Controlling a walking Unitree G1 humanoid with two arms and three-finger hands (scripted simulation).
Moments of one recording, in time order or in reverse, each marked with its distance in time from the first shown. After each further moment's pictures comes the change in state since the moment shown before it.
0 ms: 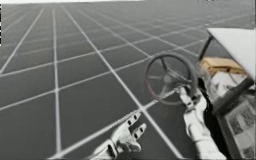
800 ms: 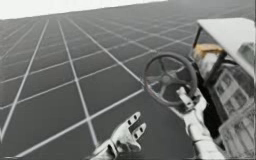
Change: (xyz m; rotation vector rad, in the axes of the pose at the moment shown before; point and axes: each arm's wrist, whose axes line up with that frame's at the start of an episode) left arm 0.001 -0.004 0.002 0.014 -0.004 -0.013; right arm -0.001 -0.001 0.005 0.011 -0.012 0.004
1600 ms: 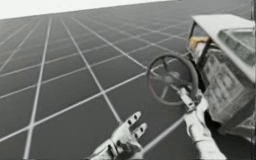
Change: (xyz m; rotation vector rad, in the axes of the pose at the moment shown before) left arm 0.004 -0.005 0.000 0.020 0.017 0.002; right arm 0.003 -0.014 0.000 0.019 0.004 -0.036
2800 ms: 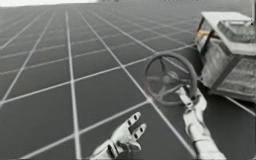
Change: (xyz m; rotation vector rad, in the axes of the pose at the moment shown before) left arm -0.005 0.009 -0.002 -0.032 -0.017 0.010; right arm -0.003 0.016 -0.005 -0.029 0.008 0.038
